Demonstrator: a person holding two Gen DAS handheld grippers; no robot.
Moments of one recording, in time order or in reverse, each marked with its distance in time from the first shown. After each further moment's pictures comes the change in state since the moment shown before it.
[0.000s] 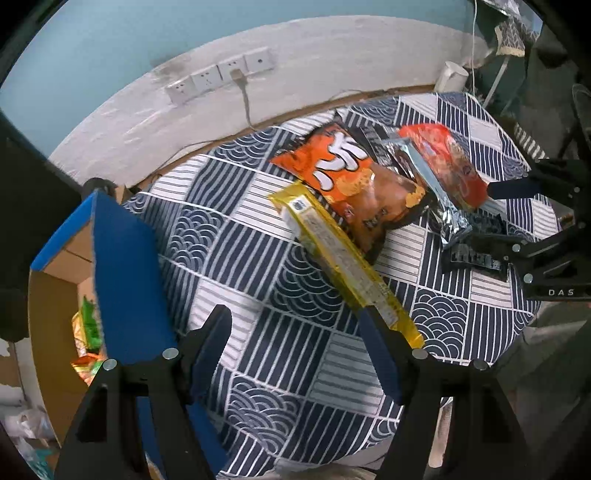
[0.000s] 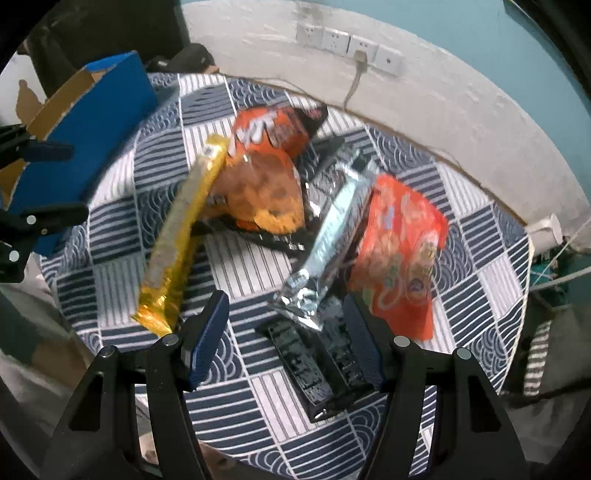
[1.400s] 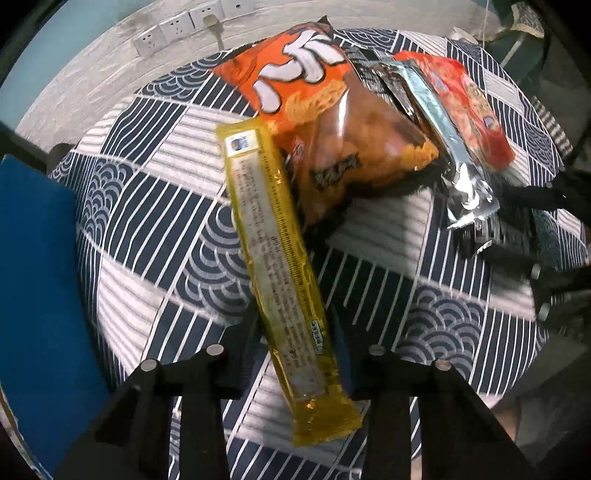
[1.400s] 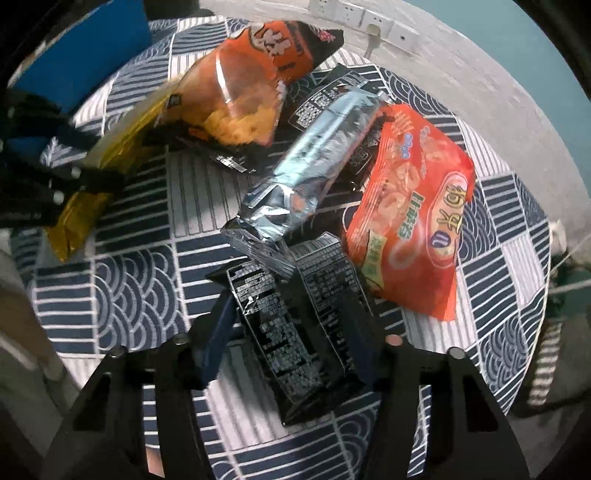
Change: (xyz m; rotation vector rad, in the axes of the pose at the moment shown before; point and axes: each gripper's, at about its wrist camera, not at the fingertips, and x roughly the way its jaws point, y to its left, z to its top) left arm 0.082 -0.045 -0.014 -0.032 0.170 -0.053; right arm 0.042 0.008 -0.054 -0.050 0.048 0.006
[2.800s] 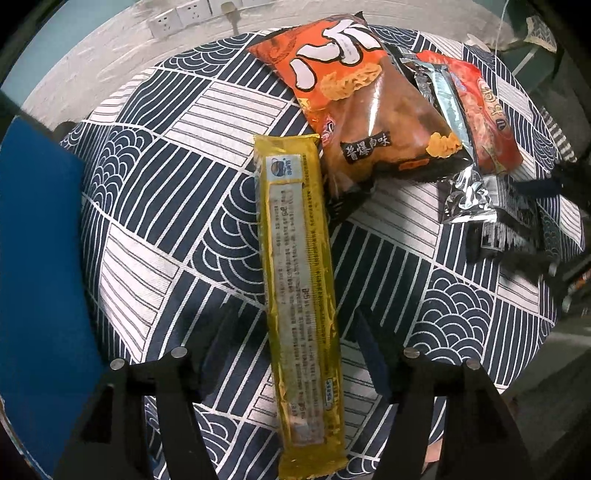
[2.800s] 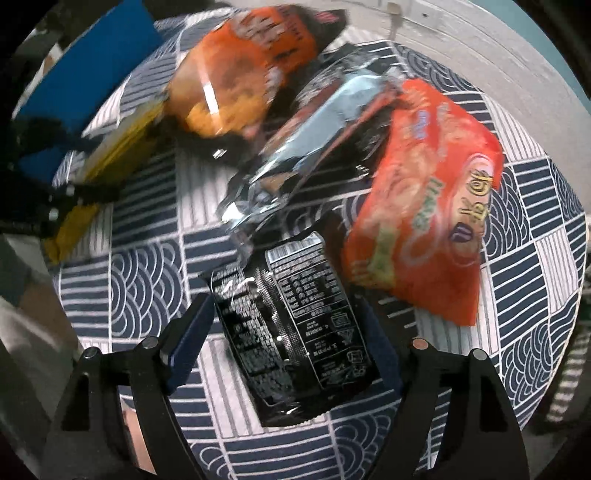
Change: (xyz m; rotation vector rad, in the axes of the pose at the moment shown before) left arm 0.019 0.041 -0.032 -0.048 0.023 -0.009; right arm 0.025 -0.029 0.021 -0.068 0.066 0.132
